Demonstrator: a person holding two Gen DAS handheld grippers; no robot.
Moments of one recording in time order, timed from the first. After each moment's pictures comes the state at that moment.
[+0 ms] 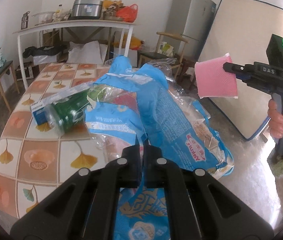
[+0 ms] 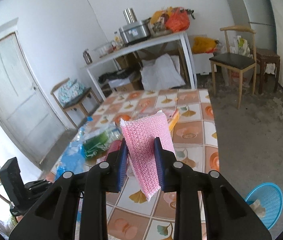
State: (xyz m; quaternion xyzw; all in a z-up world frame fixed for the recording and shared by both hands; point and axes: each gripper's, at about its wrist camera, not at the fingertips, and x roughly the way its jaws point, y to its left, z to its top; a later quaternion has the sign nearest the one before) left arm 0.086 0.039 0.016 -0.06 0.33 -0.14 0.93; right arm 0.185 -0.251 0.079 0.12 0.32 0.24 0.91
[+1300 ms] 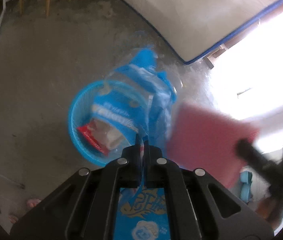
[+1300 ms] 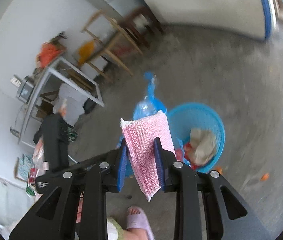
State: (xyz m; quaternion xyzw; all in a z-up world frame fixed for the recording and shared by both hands) left arm 0.250 -0.448 -0.163 -0.03 0.59 -0.39 0.70; right arm 0.077 -0.599 -0.137 0.40 0.38 -0.06 0.83
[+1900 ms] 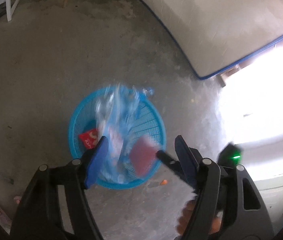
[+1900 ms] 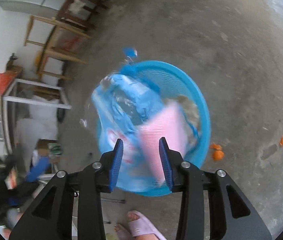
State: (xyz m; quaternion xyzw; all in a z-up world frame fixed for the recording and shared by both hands) left arm 0.280 -0.460 -0.189 -0.08 0.59 -0.34 0.72; right arm 0.117 -0.646 -0.343 0.52 0.44 -0.15 0.72
